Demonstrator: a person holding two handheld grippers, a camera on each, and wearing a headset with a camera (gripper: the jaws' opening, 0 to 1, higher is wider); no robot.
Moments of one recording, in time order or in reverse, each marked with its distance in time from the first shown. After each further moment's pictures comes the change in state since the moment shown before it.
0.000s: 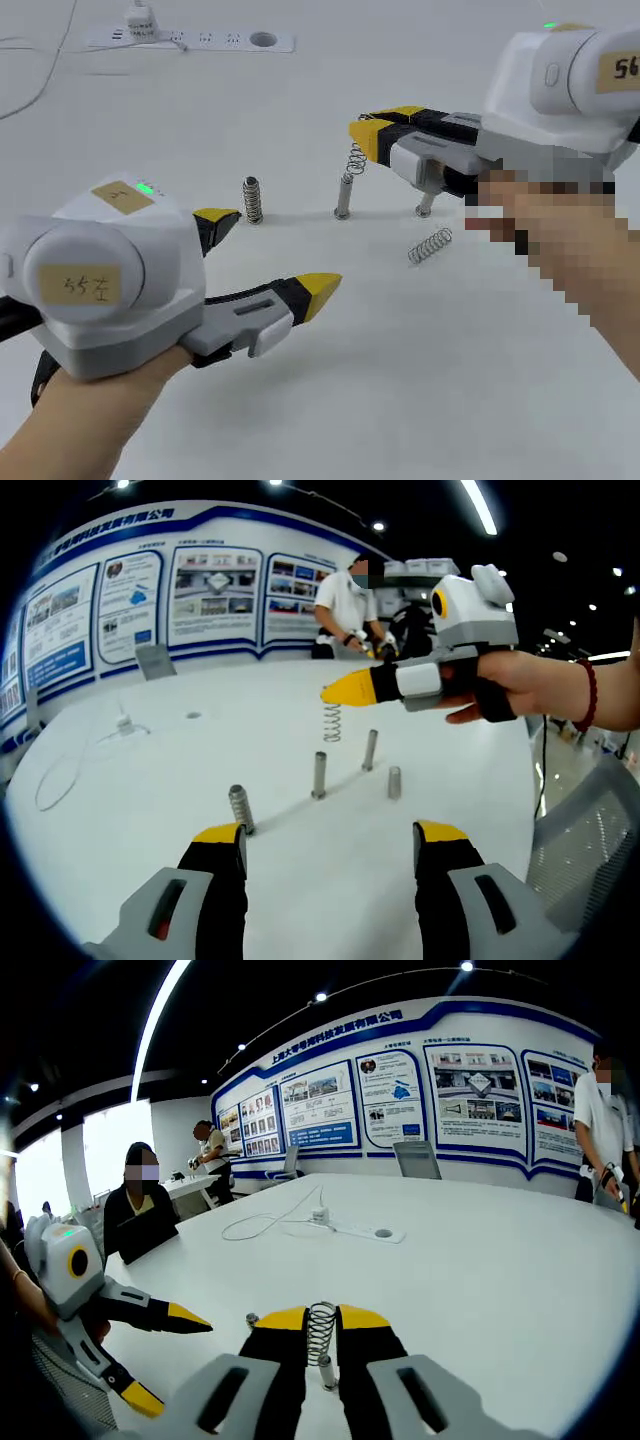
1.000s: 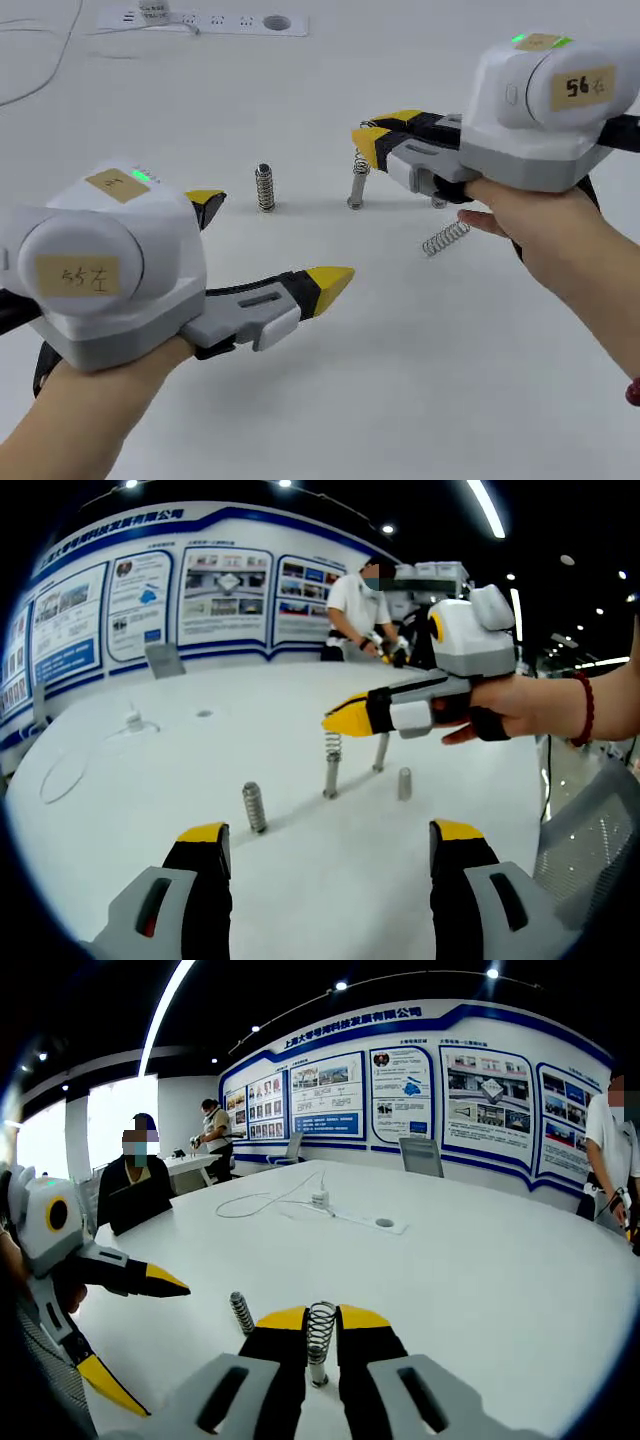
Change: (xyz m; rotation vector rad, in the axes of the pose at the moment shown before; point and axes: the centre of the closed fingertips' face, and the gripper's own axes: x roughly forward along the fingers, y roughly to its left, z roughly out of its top) left arm -0.001 0.009 0.000 -0.022 -0.014 0.031; right arm 0.017 -0.004 -0.023 -0.083 0.034 -0.013
